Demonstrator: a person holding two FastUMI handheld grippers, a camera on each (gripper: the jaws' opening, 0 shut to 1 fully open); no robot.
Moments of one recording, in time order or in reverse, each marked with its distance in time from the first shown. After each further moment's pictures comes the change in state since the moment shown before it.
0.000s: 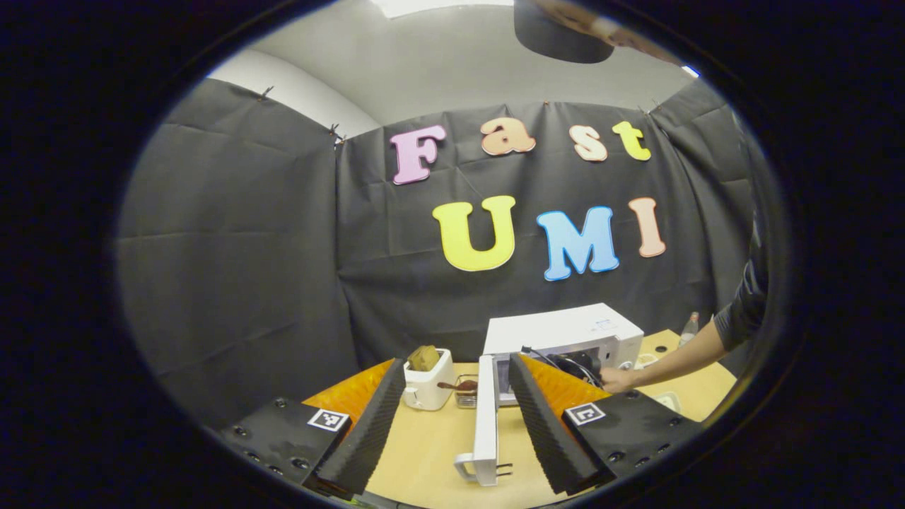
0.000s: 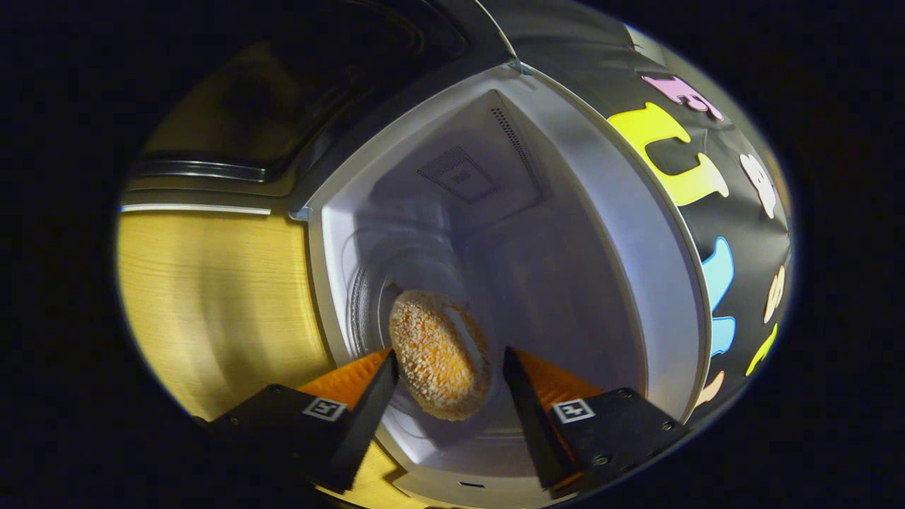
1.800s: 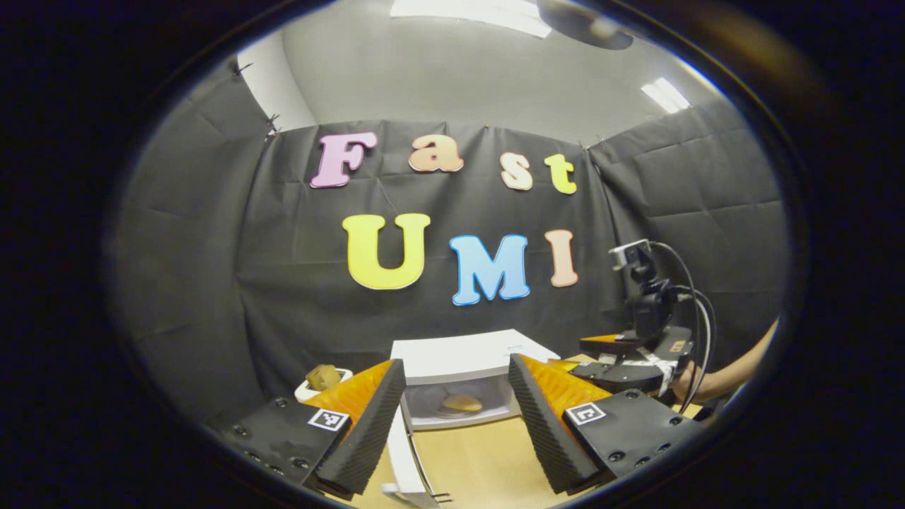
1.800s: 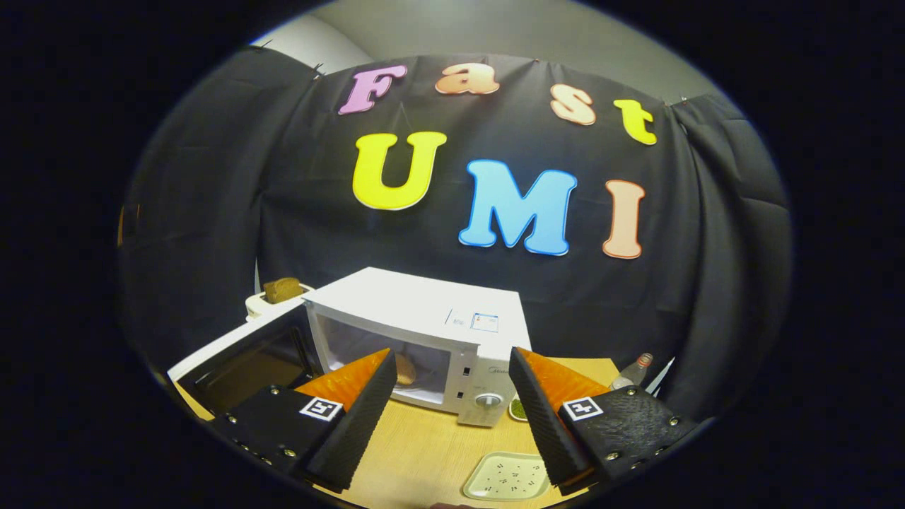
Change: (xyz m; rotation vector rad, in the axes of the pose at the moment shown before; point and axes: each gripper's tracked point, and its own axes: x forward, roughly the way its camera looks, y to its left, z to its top) left arm 0.038 -0.084 0.007 -0.097 -0.130 -0.436; right arm -0.317 -0.142 -0.032 1.060 -0.151 -0.275
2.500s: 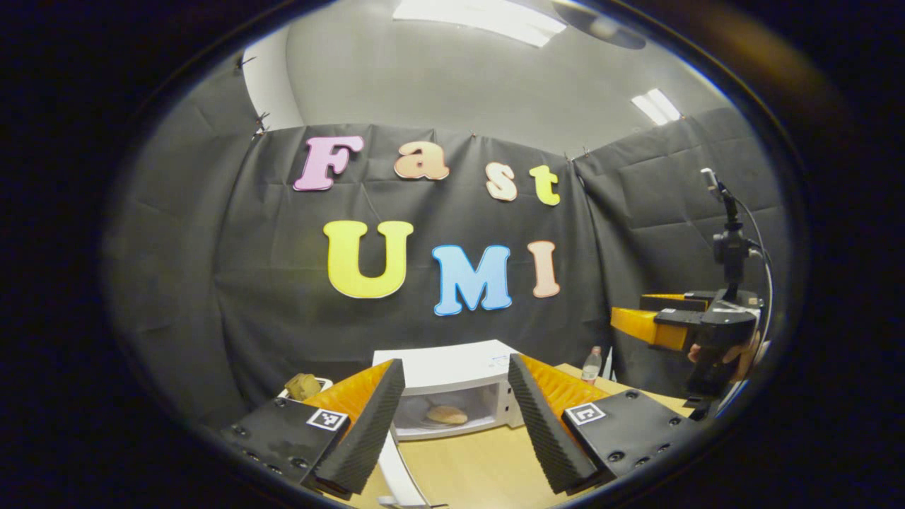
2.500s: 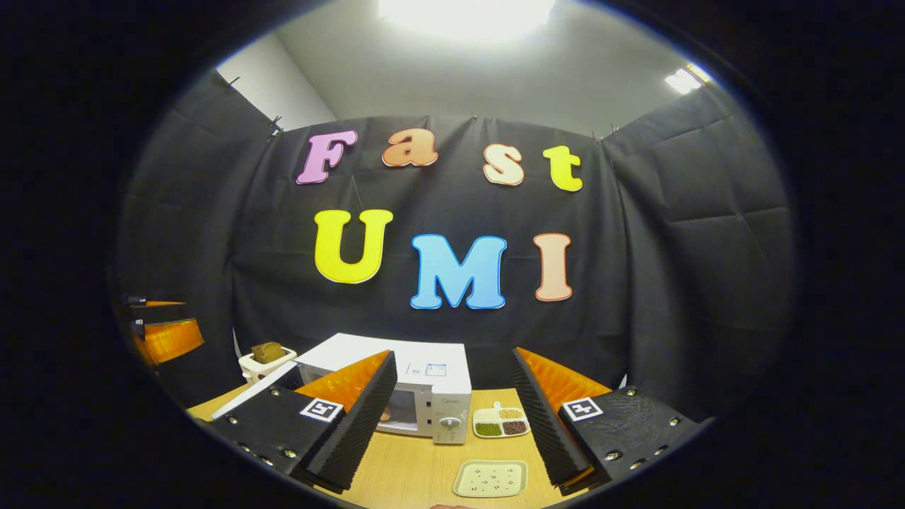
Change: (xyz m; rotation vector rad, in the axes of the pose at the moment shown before) left arm 0.013 0.013 0.003 0.007 -0.034 -0.039; right arm -0.113 -0.031 0.069 0.074 -0.200 -0.165
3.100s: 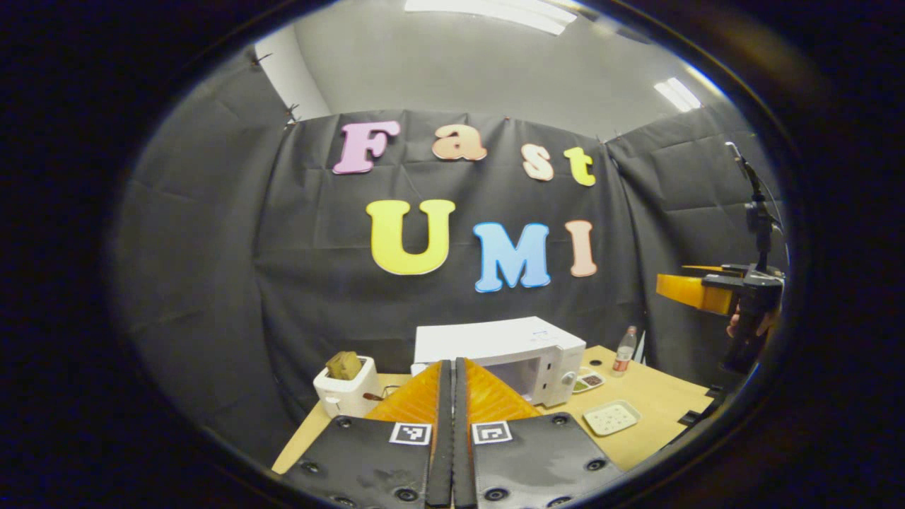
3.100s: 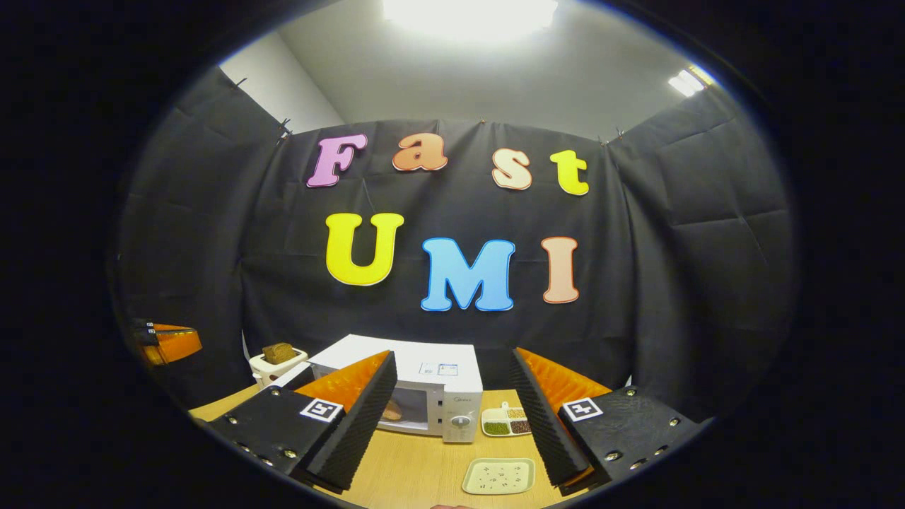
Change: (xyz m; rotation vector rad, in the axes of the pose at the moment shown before) left arm -0.033 0.050 -0.050 -0.064 0.095 0.105; right arm -0.007 0.016 -0.006 0.010 0.010 0.033
